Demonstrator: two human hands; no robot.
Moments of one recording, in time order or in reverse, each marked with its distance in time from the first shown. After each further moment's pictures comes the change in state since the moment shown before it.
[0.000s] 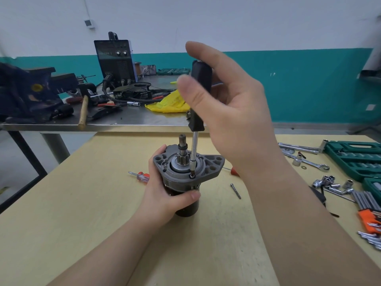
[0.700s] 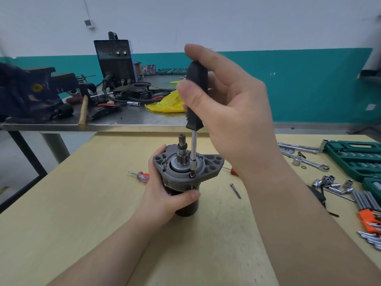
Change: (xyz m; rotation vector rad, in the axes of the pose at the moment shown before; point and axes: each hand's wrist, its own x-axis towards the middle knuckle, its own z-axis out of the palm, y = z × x) left_hand 0.000 0.000 -0.001 0.033 0.014 0.002; right_hand 0.000 0.002 0.000 0.100 -0.019 0.014
